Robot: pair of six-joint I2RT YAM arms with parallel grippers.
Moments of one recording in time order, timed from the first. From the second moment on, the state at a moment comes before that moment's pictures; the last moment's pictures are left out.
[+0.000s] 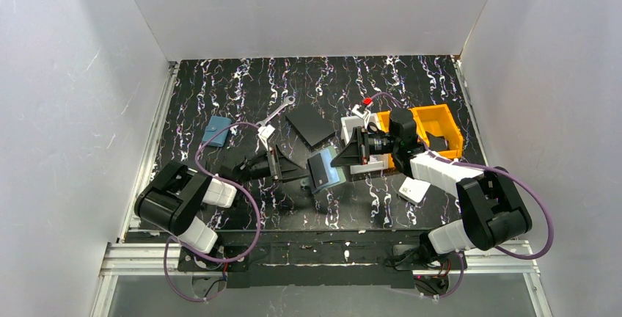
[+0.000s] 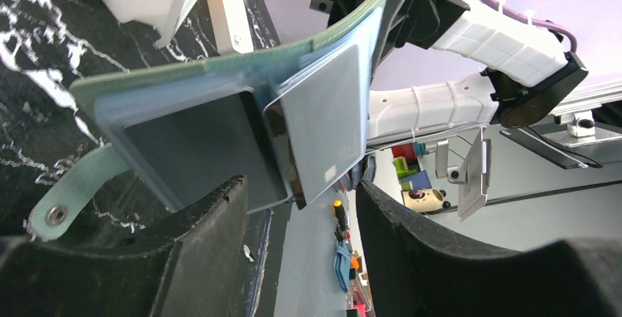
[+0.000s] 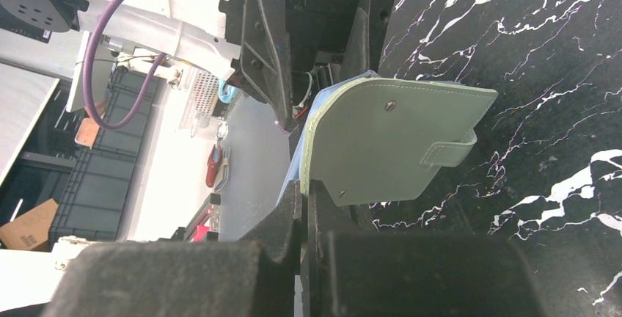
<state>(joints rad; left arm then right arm) -0.42 1.56 0.27 1.29 0.93 -1.22 0.42 1.42 0.64 0.51 -1.19 0.74</state>
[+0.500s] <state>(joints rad) -0.48 1.62 0.35 1.29 0.93 -1.27 0.42 1.42 0.64 0.54 -1.19 0.79</state>
